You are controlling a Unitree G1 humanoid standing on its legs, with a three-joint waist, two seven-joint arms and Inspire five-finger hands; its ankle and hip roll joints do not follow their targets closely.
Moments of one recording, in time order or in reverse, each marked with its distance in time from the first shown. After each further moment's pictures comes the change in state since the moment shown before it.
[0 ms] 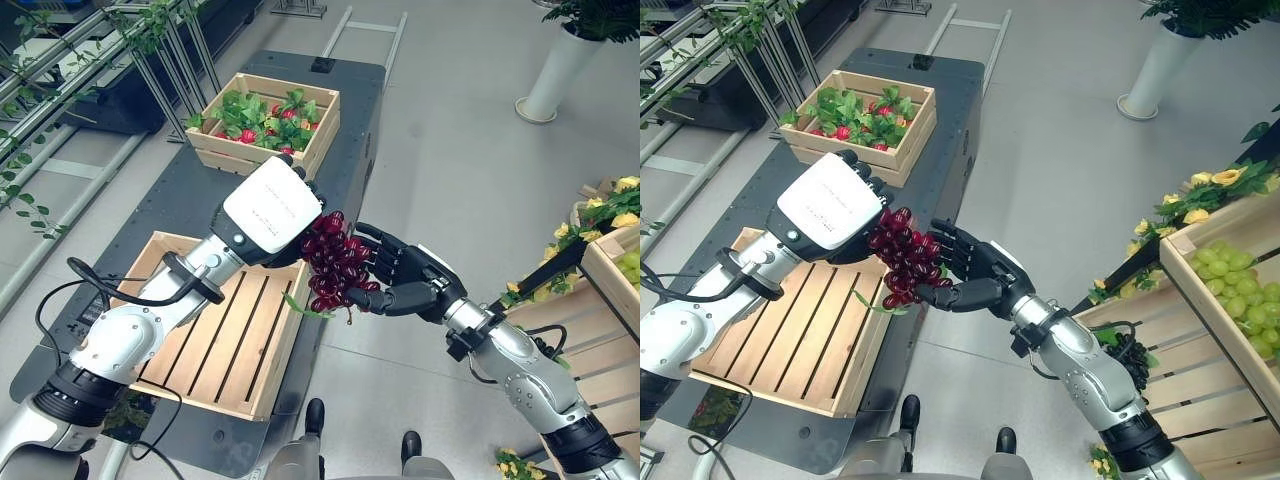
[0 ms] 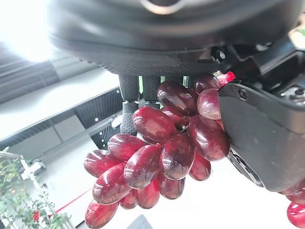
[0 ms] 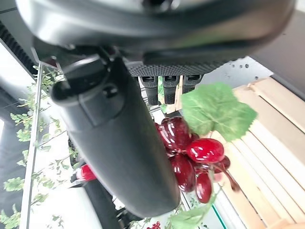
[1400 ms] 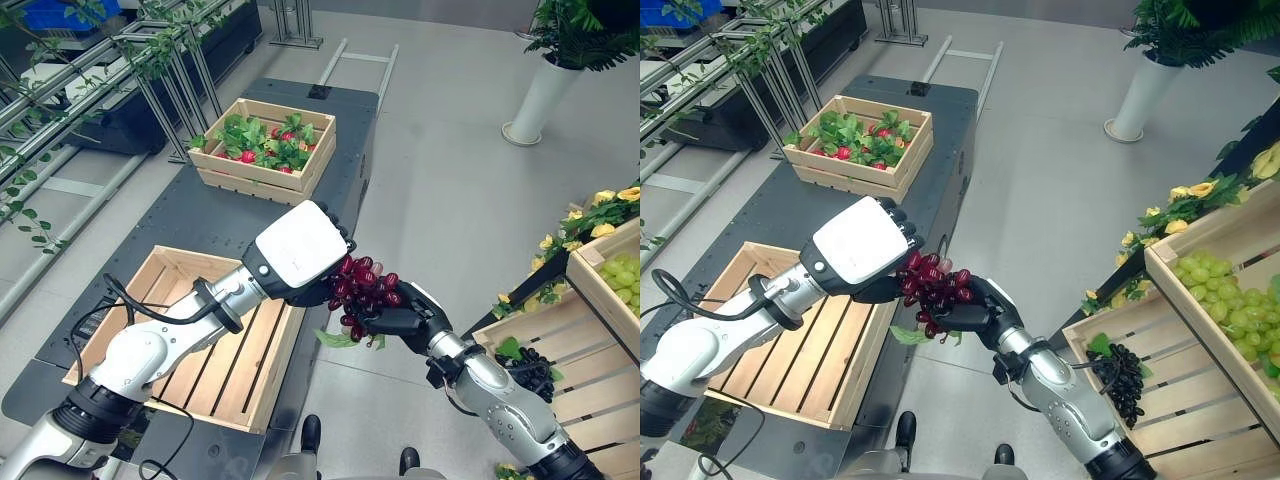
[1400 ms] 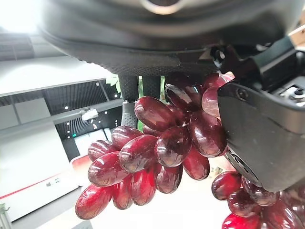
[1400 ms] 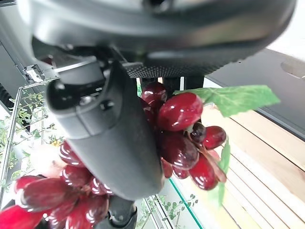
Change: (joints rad) left arm 0.075 -0.082 -0.032 -0.031 -0.129 -0.176 -0.036; right arm 0.108 0.064 0.109 0.014 -0.035 -0.021 -0.215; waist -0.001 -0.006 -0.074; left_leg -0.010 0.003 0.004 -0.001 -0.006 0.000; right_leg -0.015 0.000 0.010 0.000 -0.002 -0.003
